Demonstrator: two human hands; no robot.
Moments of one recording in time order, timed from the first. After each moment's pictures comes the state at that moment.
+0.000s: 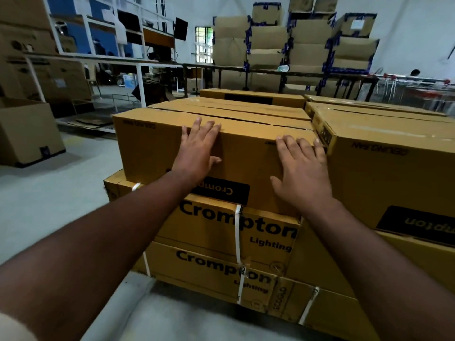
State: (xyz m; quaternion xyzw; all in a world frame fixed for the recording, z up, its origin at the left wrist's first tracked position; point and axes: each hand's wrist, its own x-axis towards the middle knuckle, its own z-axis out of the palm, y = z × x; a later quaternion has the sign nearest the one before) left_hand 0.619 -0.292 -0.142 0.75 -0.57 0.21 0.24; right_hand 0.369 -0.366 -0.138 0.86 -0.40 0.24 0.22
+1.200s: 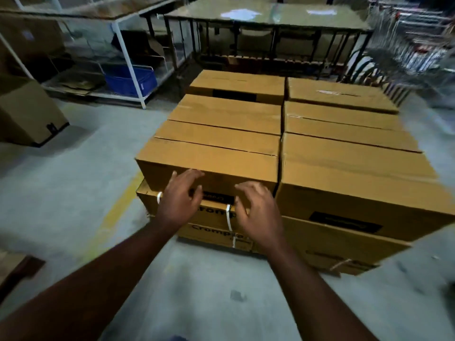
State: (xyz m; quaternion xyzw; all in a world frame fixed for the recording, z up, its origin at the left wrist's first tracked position) left_hand 0.547 -0.147 0.056 0.76 -0.56 -0.01 0.33; right_hand 0.329 -0.224 0.078 0.85 -0.37 0.29 -0.22
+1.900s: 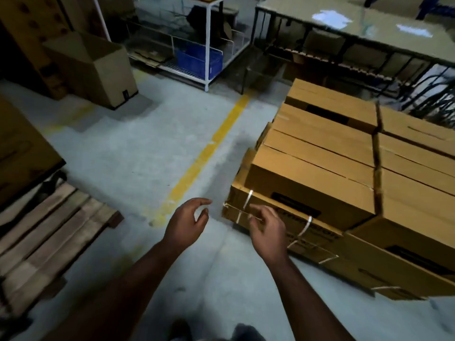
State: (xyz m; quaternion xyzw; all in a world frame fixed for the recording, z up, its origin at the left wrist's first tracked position) left_hand 0.806 0.152 0.115 0.78 -0.41 -0.15 0.44; right_hand 0.615 0.010 0.129 0.81 -0.39 0.24 -0.35
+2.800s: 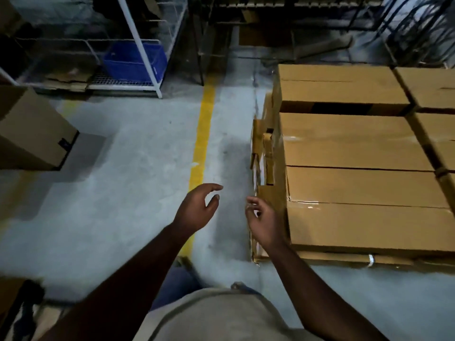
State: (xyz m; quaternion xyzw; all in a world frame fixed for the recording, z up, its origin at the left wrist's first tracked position) left_hand 1.176 -0.220 0.079 0.71 -0.57 -0.24 0.35; right_hand 0.965 -0.272 0.029 0.64 -0.56 0.28 -0.44
